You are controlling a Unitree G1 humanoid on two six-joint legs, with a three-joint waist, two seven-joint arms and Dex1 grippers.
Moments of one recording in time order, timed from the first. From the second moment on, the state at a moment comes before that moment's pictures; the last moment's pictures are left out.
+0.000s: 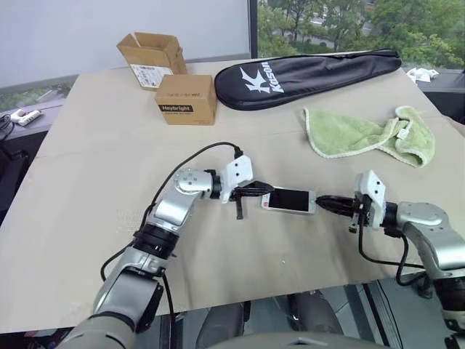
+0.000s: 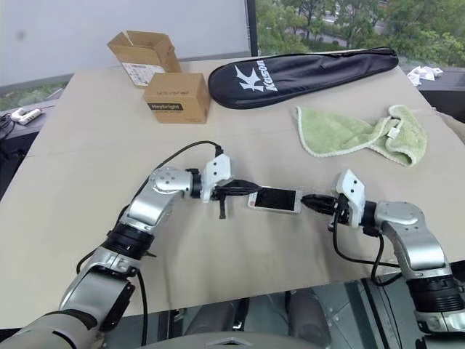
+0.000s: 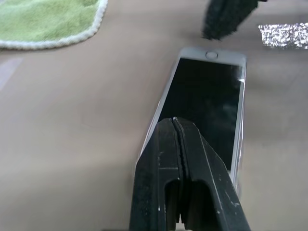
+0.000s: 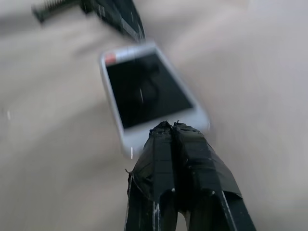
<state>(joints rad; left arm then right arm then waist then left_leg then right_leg) -0.57 0.47 -0.28 0.22 -0.14 0.12 -1.12 -0.16 -0.66 -0.01 -0.11 0.32 0.32 1.06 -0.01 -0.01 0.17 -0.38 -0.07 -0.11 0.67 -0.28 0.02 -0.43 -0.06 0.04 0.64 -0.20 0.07</state>
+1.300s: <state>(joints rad) -0.54 0.52 -0.30 0.18 -0.06 0.21 -1.13 -0.21 -0.66 0.07 -0.11 0.30 0.37 1.06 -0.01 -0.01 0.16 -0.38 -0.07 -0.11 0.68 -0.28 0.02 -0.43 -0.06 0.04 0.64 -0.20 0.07</state>
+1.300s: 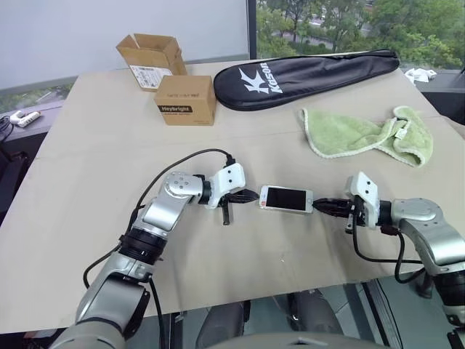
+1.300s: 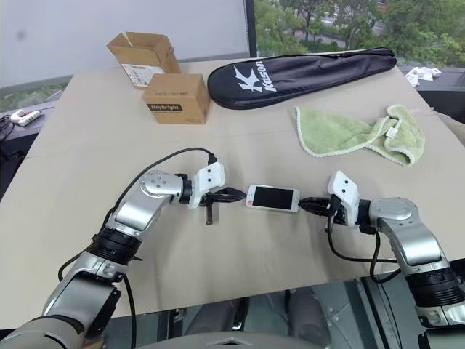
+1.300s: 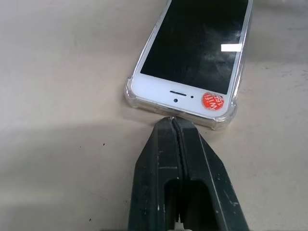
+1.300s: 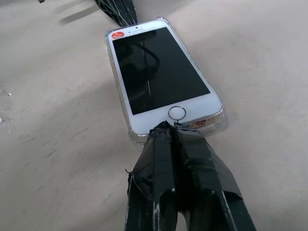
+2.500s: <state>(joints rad) -0.56 0.43 -0.32 0.21 -0.10 0.19 -1.14 -0.19 -0.62 0.08 -0.13 0.35 0.37 1.04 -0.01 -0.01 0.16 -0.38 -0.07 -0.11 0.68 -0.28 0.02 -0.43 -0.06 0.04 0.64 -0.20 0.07</state>
